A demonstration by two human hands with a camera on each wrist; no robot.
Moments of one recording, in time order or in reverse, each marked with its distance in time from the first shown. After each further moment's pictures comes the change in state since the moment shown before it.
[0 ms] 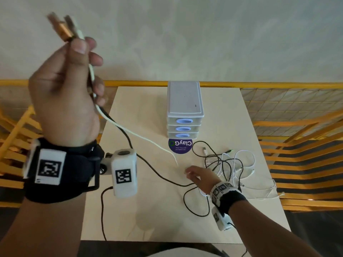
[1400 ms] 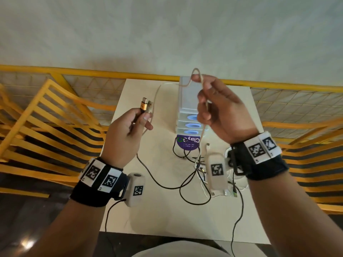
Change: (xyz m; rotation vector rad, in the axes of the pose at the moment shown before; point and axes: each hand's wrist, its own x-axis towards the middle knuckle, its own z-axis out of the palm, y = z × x) left_hand -0.036 -0.111 -0.059 0.620 -0.377 -0.059; right_hand -0.021 -0.221 -0.148 1.148 0.051 -0.437
